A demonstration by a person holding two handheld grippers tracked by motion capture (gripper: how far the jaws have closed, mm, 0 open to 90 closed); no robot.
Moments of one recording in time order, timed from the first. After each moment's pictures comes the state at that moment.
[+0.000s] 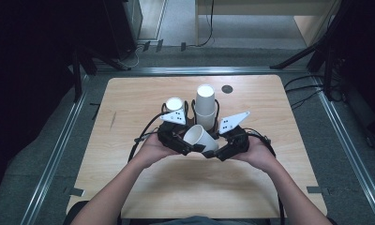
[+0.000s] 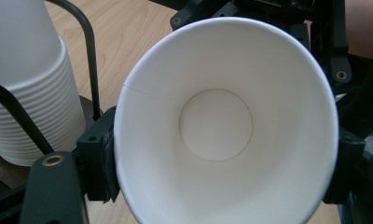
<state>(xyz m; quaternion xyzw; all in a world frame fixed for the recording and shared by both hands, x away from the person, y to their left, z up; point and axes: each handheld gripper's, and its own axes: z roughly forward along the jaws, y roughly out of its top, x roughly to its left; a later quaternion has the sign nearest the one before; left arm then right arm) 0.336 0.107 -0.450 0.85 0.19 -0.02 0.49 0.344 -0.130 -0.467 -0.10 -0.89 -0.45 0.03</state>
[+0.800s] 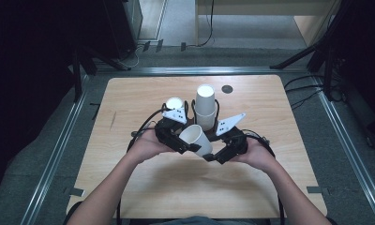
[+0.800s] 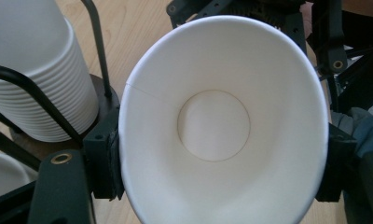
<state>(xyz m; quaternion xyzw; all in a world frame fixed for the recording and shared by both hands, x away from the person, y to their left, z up) 0.341 0.110 -0.433 0.89 0.18 -0.01 0.42 0.345 -0.126 -0.477 -0.12 -0.90 -0.41 0.03</state>
